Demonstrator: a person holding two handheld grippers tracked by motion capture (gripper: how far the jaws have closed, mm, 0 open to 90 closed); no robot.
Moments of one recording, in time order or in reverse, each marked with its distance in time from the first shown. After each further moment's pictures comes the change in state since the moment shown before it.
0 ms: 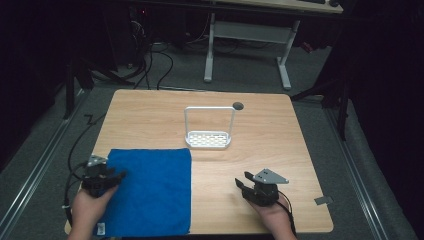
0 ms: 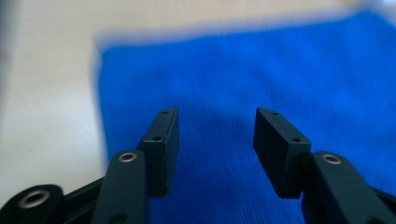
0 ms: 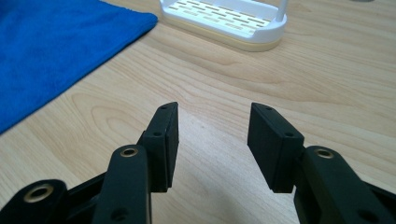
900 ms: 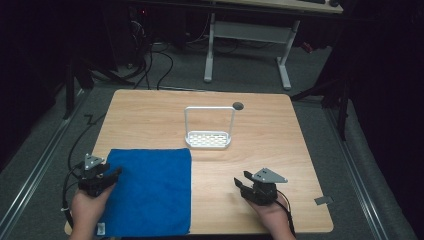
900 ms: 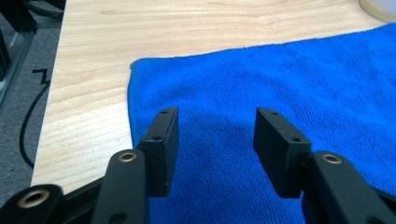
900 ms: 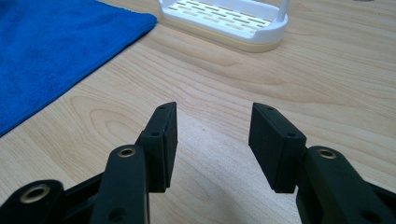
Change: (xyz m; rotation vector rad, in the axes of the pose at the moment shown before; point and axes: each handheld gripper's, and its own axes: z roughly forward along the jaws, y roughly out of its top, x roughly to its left) left arm 0.009 0.000 -0.014 -0.185 0.048 -0.021; right arm 0.002 0.000 0.003 0.001 -0.005 -0.001
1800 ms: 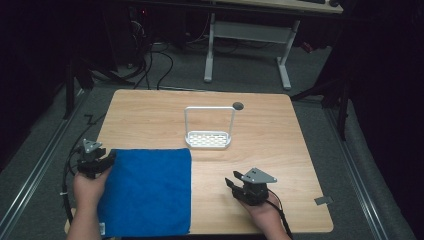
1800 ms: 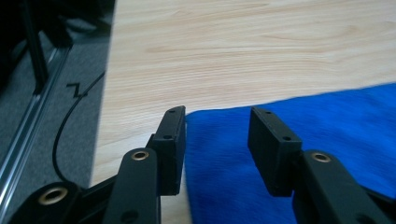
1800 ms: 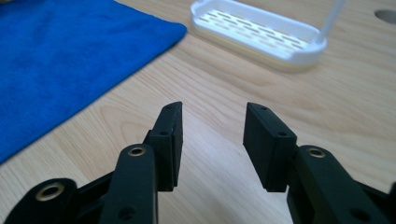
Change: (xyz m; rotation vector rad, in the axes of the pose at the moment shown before) left arm 0.038 0.026 0.041 -0.018 0.087 -0.028; right arm 0.023 0.013 0.011 -0.015 0.044 -0.073
